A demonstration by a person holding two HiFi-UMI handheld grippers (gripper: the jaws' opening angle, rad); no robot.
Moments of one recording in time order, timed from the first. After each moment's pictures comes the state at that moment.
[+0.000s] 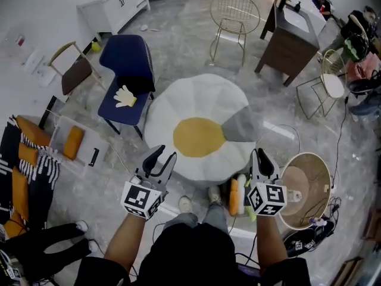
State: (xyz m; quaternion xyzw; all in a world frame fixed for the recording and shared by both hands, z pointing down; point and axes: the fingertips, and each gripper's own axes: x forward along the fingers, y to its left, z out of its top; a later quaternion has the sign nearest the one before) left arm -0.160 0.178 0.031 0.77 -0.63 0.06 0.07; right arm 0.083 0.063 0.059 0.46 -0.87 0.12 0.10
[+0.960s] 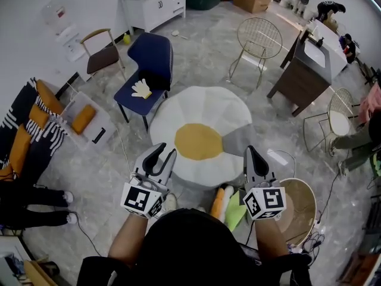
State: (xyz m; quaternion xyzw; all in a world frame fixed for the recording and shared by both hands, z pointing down) left arm -0.092 0.225 -0.054 0.68 -0.74 0.00 0.00; right arm 0.084 0.084 -0.053 0.28 -0.96 0.05 0.03
